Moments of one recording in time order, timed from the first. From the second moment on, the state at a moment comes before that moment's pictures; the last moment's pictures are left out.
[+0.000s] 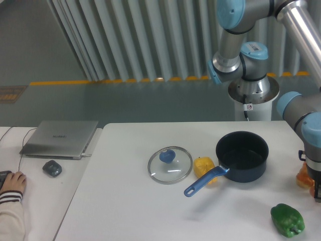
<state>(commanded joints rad) 2.49 -2.08 -1.47 -1.12 1.73 2.16</state>
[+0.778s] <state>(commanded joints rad) 2.42 -1.91 -1.43 -1.42 1.61 1.89</state>
